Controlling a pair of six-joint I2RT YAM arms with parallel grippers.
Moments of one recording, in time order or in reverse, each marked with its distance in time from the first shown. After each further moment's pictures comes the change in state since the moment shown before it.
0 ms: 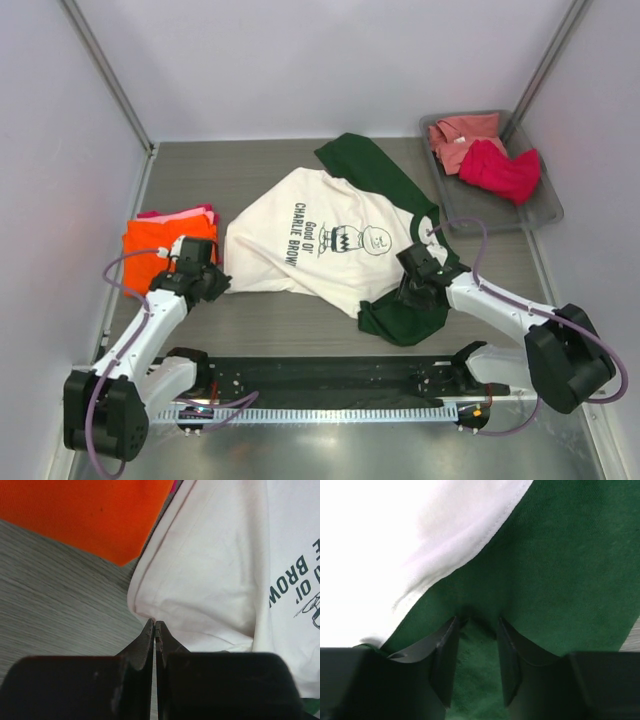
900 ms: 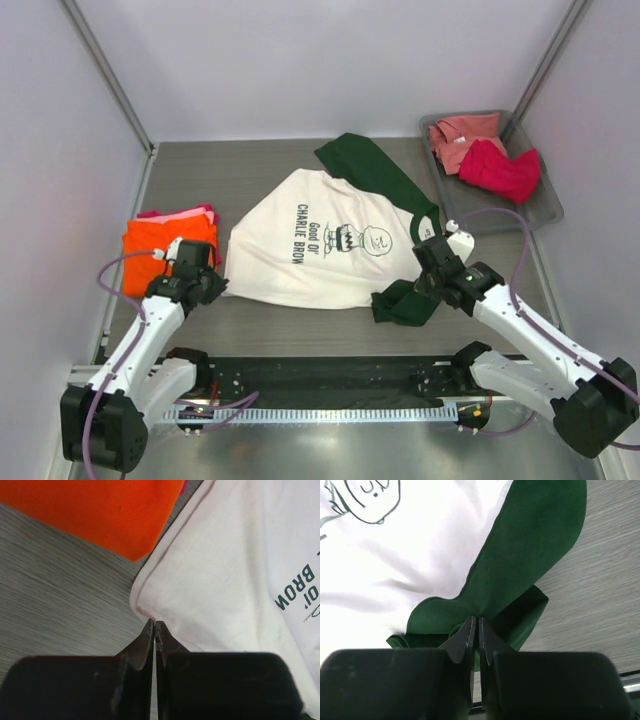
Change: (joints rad) left arm 0.000 -0.072 0.001 -0.060 -0.035 0.020; right arm 0.008 -0.278 0.130 -0.256 0.193 0.040
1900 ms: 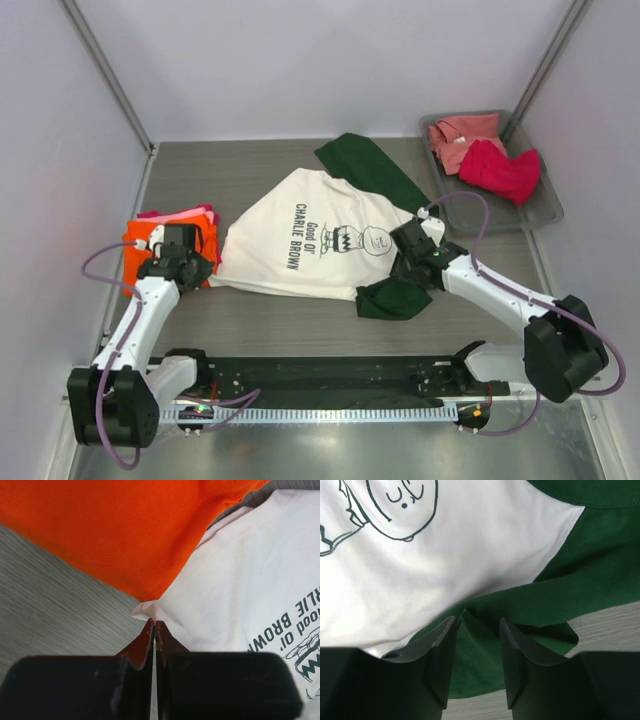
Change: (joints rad) left arm 0.140 0.130 0.133 -0.016 -0.042 -0.003; right arm -0.002 0.356 0.070 0.244 -0.057 -0.076
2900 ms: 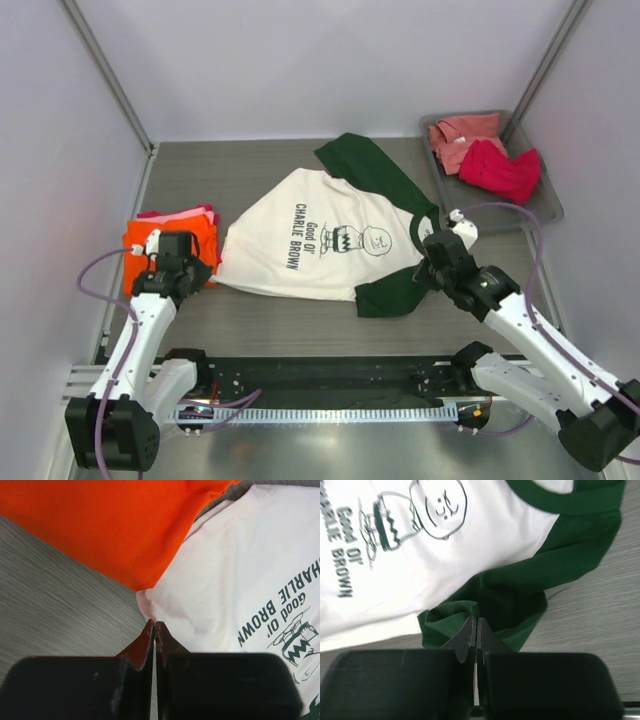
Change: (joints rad) left arm 0.000 -0.132 -0.036 -0.012 0.027 0.002; right arm -0.001 -0.407 -0.029 -0.156 -0.018 0.002
